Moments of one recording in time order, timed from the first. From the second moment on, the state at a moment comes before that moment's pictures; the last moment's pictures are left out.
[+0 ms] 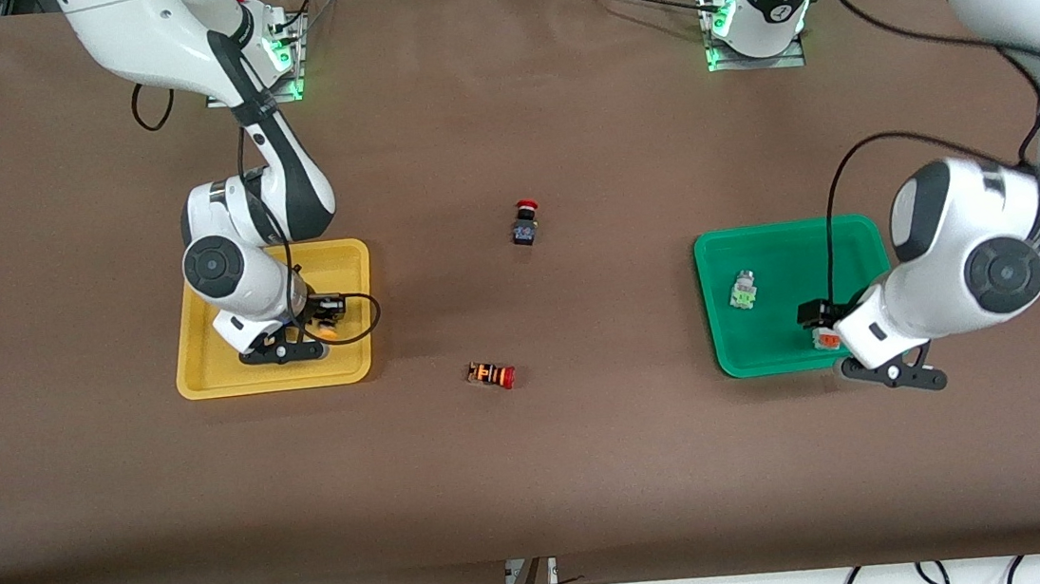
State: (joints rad) left arm 0.22 0.57 -0.44 -1.45 0.27 1.85 -0.03; right arm 0.54 0.51 -0.24 -2.01 0.18 2.42 0.19
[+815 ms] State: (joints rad) left arm -0.05 0.04 -0.05 -1.55 0.05 1.59 -0.05; right arm 0.54 0.38 -0.26 -1.69 0.19 1.98 0.20
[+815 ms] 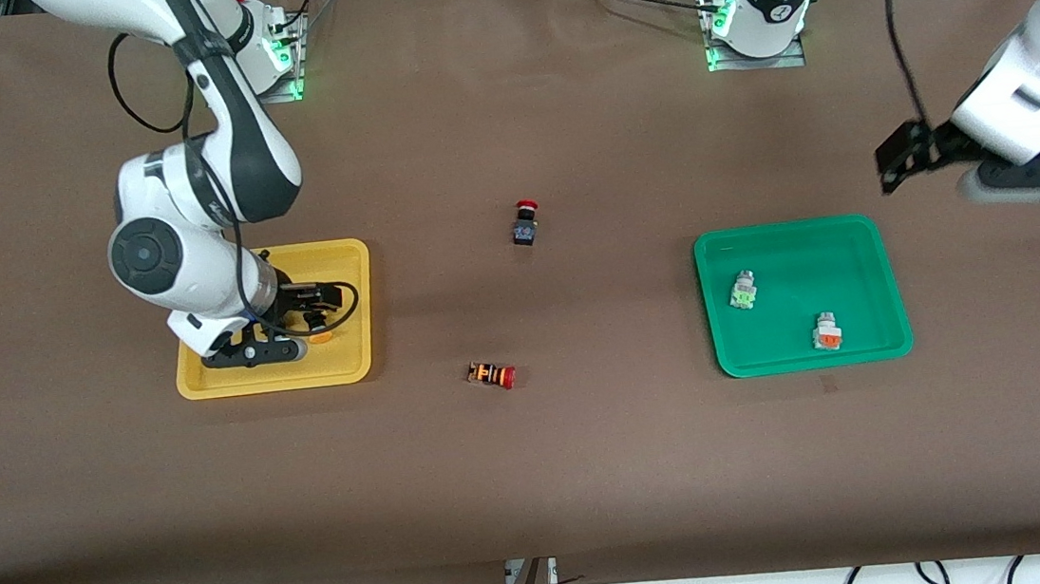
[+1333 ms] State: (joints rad) left arm -0.05 -0.01 -0.02 -1.62 0.05 1.58 0.04; right arm 0.54 0.18 -0.37 -1.63 0.11 1.74 0.12
